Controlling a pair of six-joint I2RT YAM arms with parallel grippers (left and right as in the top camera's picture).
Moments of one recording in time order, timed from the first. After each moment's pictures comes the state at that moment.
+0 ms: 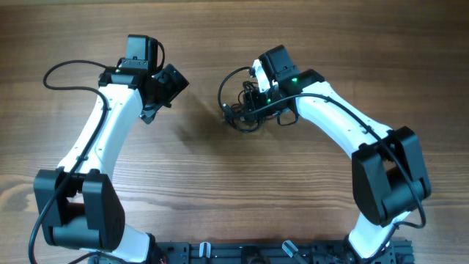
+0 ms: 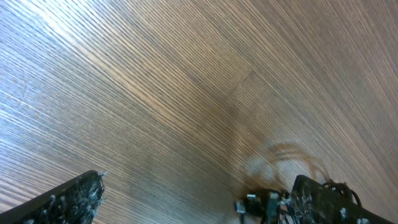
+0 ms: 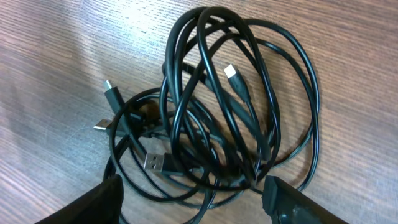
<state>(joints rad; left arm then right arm) -0.10 1.70 1.30 -0.81 0.04 -0.85 0.47 1.91 1.35 -0.62 -0.19 0.16</state>
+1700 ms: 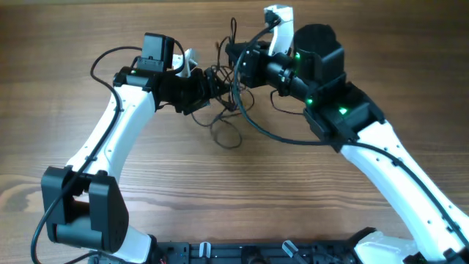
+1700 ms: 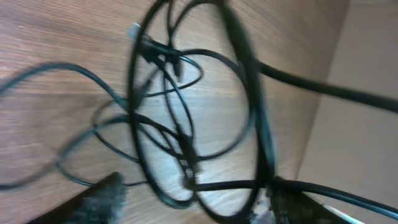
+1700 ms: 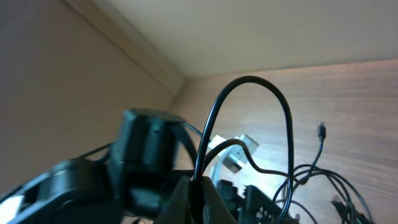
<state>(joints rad) -0.19 1.70 1.30 -0.71 0.65 -0.56 0.55 1.43 1.36 -0.21 -0.33 0.62</state>
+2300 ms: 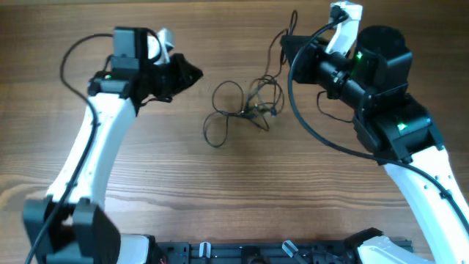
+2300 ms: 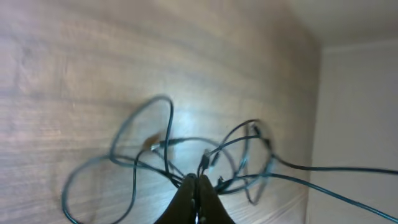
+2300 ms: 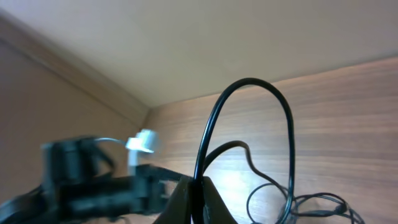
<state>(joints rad) -0.10 1.59 1.30 -0.61 0.59 -0.55 0.37 1.27 1.36 -0.41 -0.28 0.63</state>
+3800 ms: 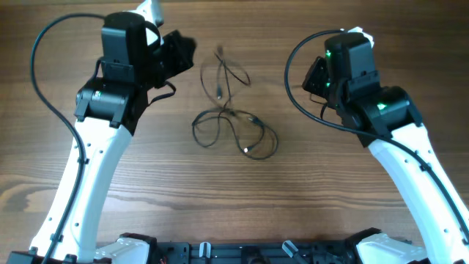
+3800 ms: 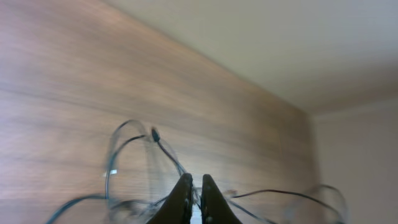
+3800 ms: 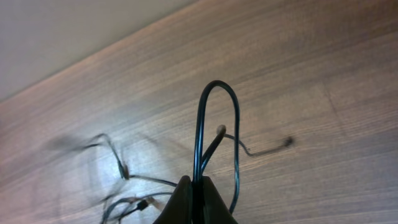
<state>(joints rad) -0.20 1.41 1.39 -0.58 0.24 -0.66 0.37 1.38 1.37 -0.79 0.21 0.67</state>
